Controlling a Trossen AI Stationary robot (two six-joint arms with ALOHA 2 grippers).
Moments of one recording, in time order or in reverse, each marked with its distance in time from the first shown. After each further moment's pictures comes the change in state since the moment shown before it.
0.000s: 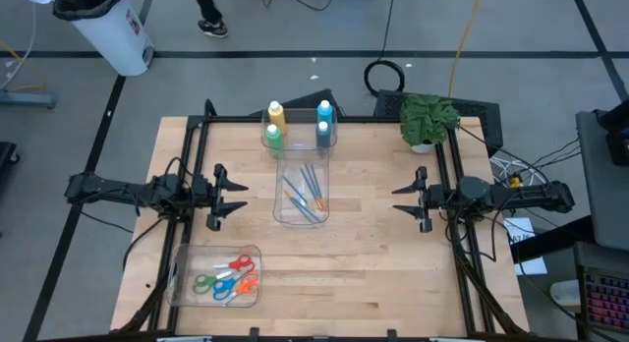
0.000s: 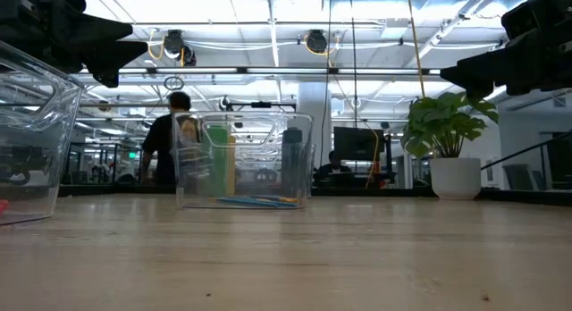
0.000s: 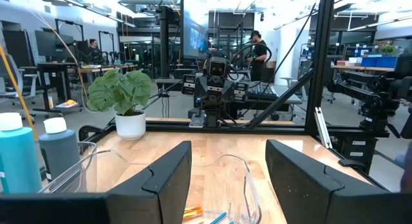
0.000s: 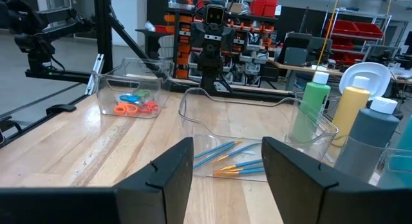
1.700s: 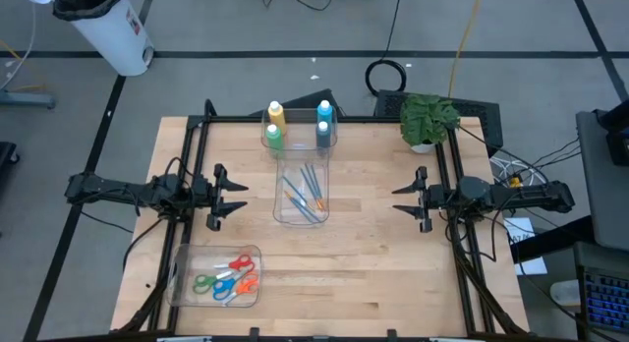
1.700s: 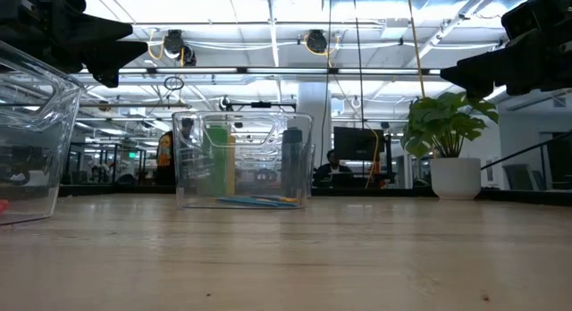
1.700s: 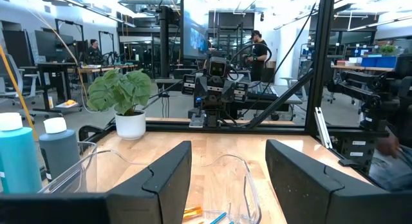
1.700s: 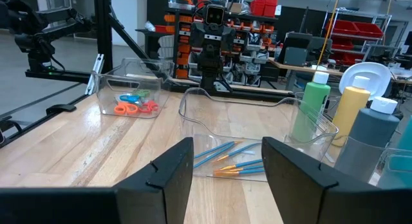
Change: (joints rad) left arm 0.000 0.000 0.000 0.000 0.000 0.000; right arm 0.000 0.000 0.000 0.000 0.000 0.000
